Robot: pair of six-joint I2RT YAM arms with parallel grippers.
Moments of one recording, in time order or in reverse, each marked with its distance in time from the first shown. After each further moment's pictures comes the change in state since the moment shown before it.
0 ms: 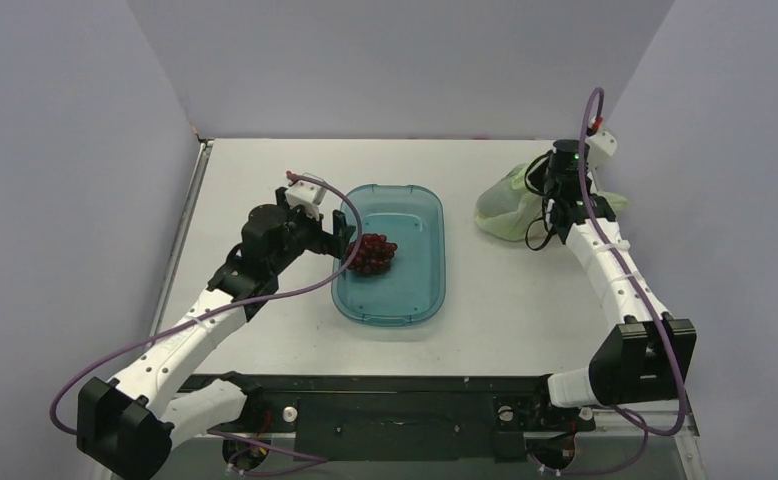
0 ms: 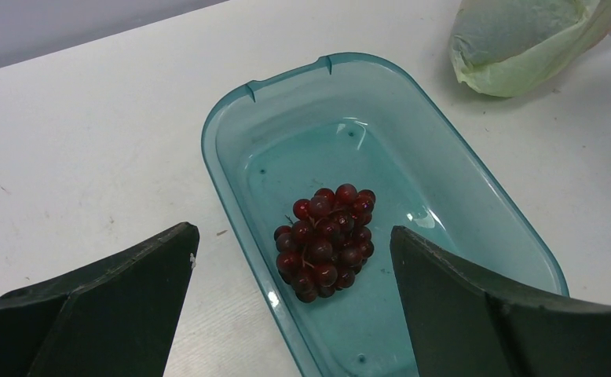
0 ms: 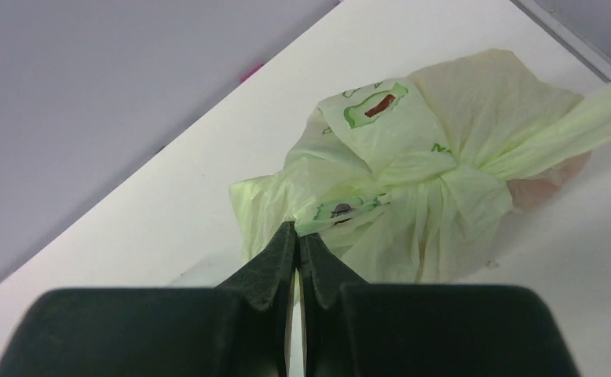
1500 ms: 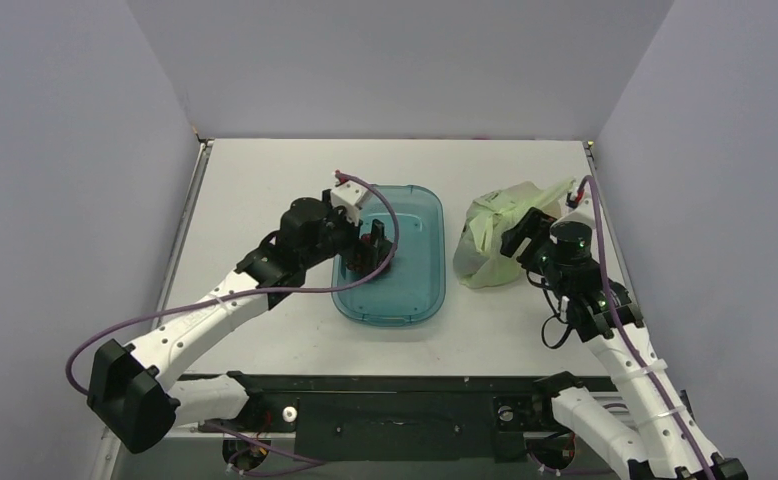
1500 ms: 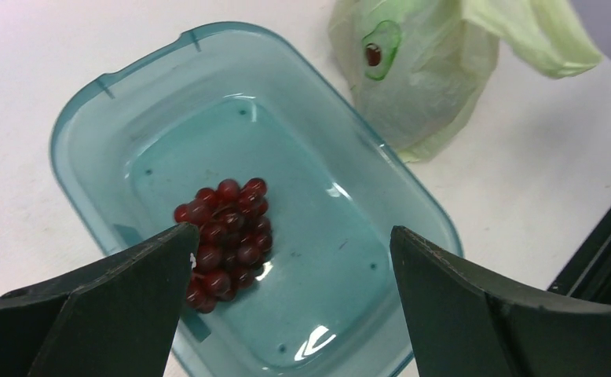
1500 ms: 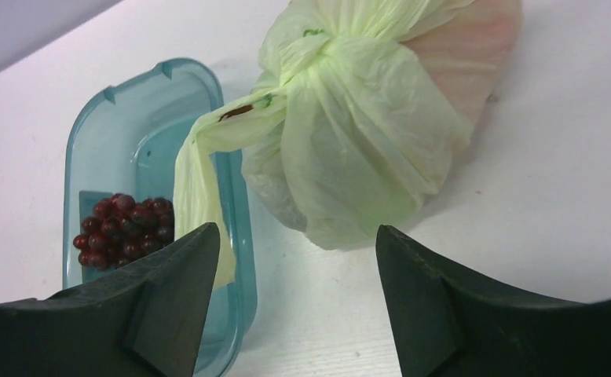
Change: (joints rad) left arm -0.168 0.128 0.108 -0.087 0.062 -0.020; right arm 0.253 -0.592 -0.330 -0.349 -0.087 -0.072
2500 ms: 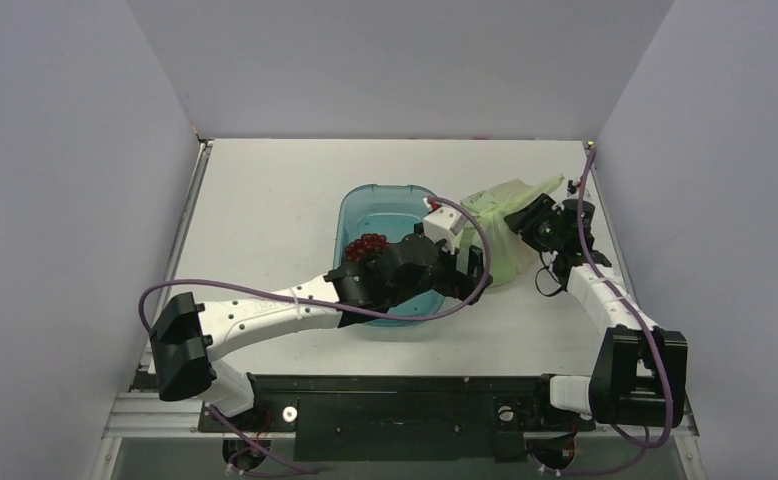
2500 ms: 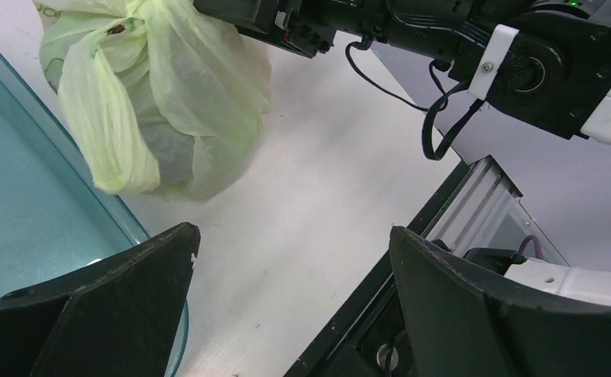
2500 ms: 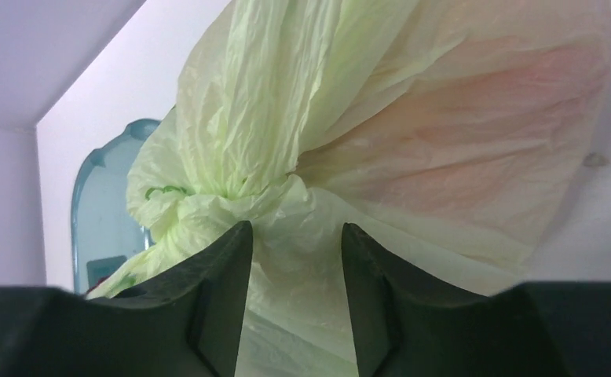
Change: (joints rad) left arm -0.520 0.348 0.331 0.047 -0.330 -0.428; right arm -0.397 0.473 -0.160 0.612 -0.449 0.056
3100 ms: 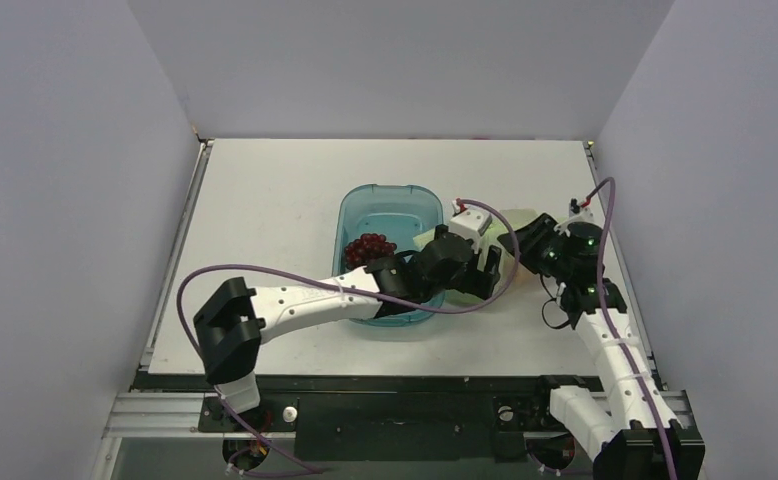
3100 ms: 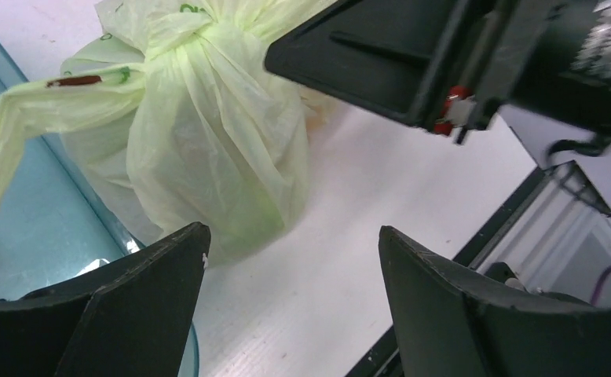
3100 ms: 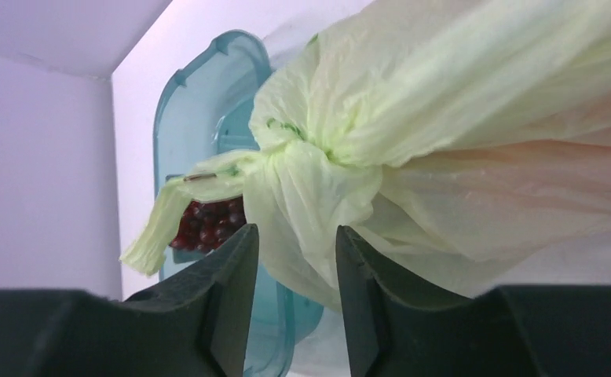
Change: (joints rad) left arm -0.007 0.181 0.116 -0.039 -0.072 0.027; right arm 0.090 -0.384 -0.109 -0.200 -0.097 0.138
